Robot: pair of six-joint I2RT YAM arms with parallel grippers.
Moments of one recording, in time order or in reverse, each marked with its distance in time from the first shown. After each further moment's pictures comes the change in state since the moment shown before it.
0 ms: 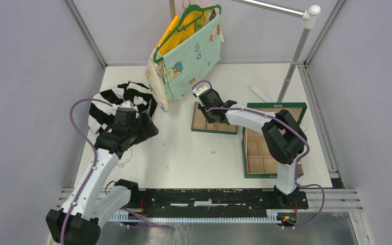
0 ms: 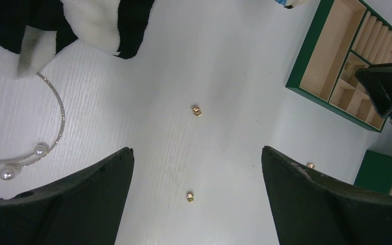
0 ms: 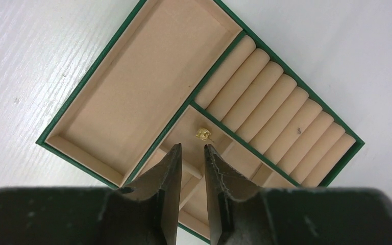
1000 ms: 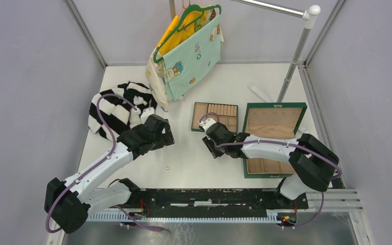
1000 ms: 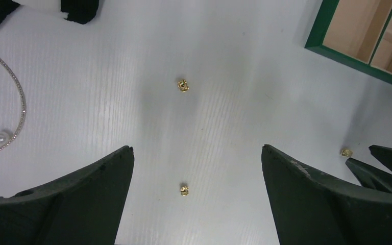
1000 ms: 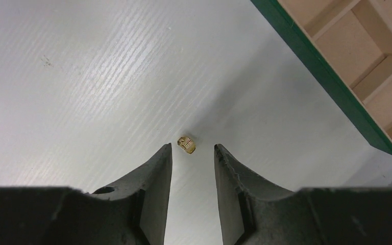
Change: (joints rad) left arm -0.389 0.152 -0.050 0.019 -0.264 -0.185; right arm 0.220 -0.390 -0.537 0.094 -0.079 0.195
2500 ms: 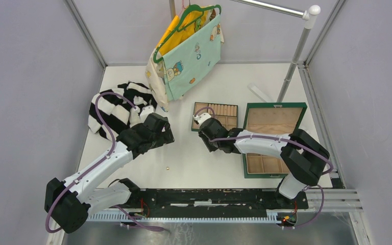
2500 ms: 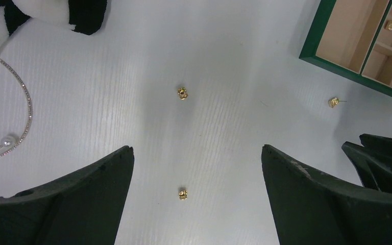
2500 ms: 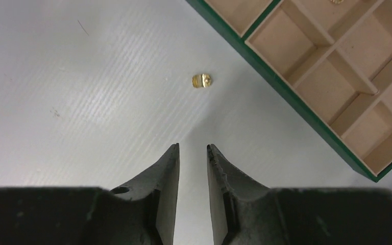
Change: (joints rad) left arm 0.000 0.001 0.037 -0.003 -0.030 0.001; right arm 0.002 0.080 0.097 -0.004 0.056 0.015
